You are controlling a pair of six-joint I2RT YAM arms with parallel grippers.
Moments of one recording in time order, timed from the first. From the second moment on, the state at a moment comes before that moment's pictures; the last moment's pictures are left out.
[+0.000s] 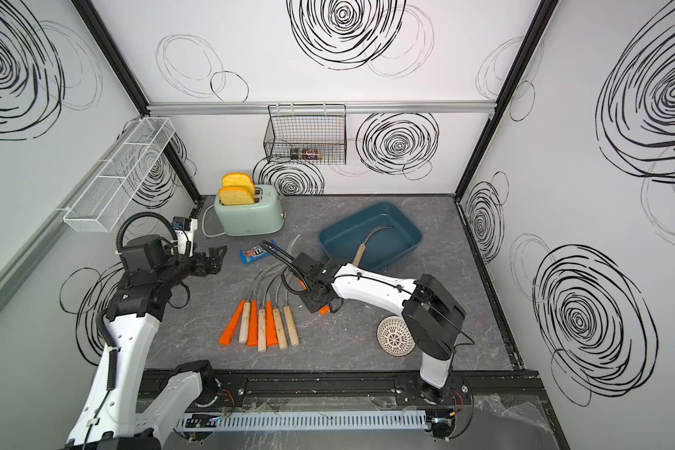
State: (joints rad) left arm 0.22 0.89 0.91 -0.55 0.36 0.11; right arm 0.99 1.77 1.33 -0.78 0.07 0.28
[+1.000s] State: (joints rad) left arm 0.23 0.86 0.93 -0.53 0.40 0.08; right arm 0.48 1.65 1.36 -0.82 -0.20 0.27
